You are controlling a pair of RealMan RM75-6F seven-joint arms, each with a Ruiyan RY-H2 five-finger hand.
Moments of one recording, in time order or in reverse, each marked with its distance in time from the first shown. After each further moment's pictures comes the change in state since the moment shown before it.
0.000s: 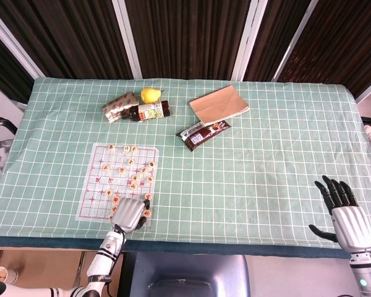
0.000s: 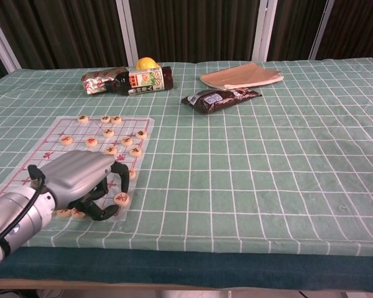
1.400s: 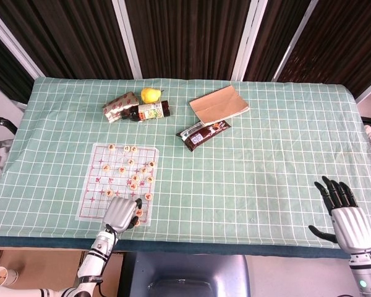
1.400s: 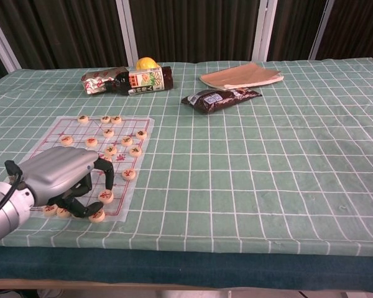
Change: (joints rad) left arm 0.006 0.074 0.029 -0.044 0.002 0.022 -0.020; right arm -0.004 -0.001 -0.001 -0.005 -0.006 0.006 -0.002
